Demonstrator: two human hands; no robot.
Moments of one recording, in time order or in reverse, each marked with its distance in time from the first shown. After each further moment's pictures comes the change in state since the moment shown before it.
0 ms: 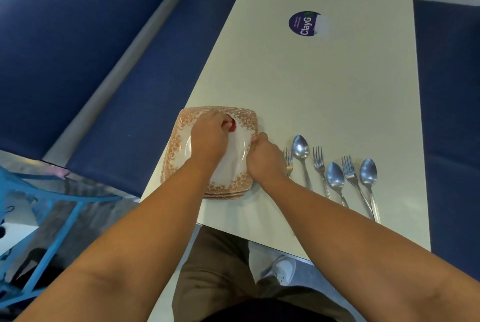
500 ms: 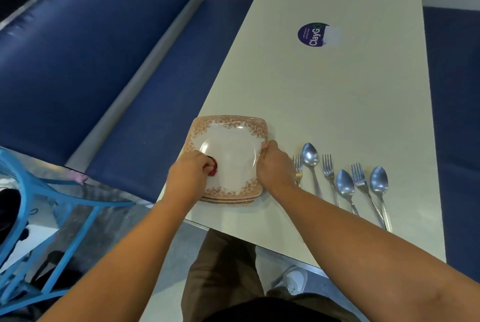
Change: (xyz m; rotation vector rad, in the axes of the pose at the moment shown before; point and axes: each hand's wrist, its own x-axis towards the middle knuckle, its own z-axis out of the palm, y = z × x) left_hand -0.064 -0.062 -0.051 0.196 -0.156 0.006; right_hand -0.003 -0.003 0.000 0.006 0.016 0.023
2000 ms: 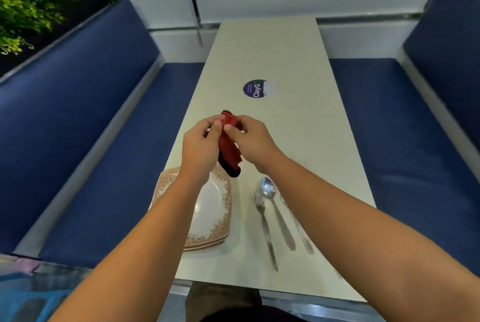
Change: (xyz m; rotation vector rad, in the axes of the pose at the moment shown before) left_hand 0.068 0.178 -0.086 -1.038 0.133 -0.001; right_hand 0.017 -0.049 -0.154 0.840 0.037 -0.239
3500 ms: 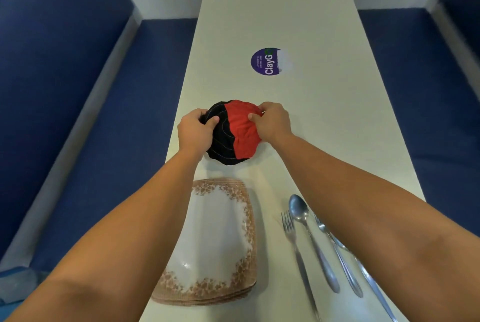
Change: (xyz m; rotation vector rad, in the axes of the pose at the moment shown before) left_hand 0.189 -0.137 0.003 0.395 -0.078 -0.162; right_hand 0.169 0.093 0.005 -0.521 0.197 0.276
